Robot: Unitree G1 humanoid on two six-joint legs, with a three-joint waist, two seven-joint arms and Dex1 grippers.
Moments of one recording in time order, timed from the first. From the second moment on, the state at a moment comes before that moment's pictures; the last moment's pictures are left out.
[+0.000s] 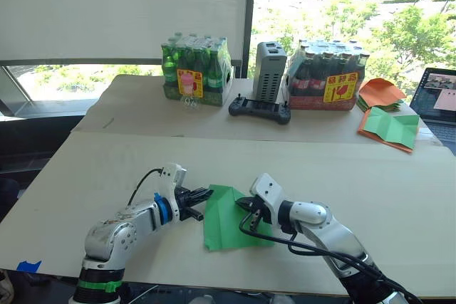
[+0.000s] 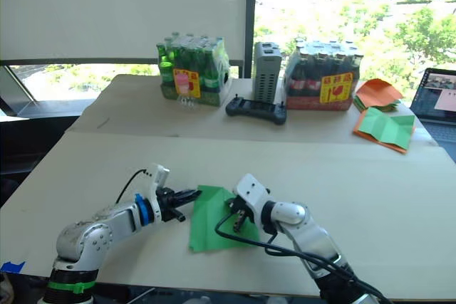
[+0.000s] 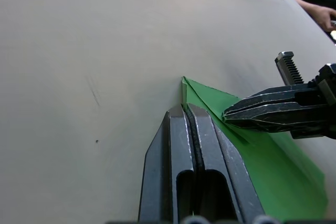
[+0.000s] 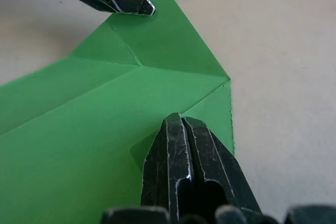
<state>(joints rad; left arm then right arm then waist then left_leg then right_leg) -0.23 0.39 0.06 -0.28 -0.61 0.92 -0.56 -0.29 -0.40 0.34 -0.25 0.10 0.57 0.64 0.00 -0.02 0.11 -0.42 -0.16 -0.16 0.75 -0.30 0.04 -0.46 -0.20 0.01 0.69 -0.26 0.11</state>
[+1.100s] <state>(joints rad) -0.26 0.47 -0.20 -0.22 -0.43 0.74 -0.73 -0.38 -0.30 0.34 -0.12 0.04 0.56 0.56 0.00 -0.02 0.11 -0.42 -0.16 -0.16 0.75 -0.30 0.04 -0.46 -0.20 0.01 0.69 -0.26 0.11</state>
